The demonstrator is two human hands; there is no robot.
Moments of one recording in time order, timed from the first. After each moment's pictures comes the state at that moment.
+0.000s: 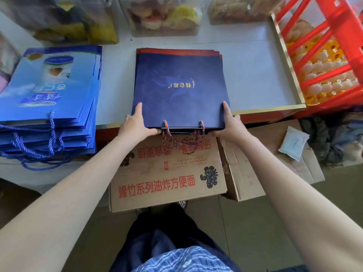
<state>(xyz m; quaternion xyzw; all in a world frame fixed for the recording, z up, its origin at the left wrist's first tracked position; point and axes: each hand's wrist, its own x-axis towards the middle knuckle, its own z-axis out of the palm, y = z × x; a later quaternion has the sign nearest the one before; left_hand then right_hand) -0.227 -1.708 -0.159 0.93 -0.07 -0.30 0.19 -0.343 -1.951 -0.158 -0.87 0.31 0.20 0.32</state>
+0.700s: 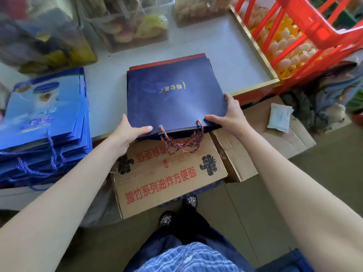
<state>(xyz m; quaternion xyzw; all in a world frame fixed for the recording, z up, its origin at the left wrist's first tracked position) -0.241 -1.698 -0.151 0.79 0.00 -0.37 0.49 -0.395 -1.944 -0.132 -0.82 0.38 -0.02 0.43</state>
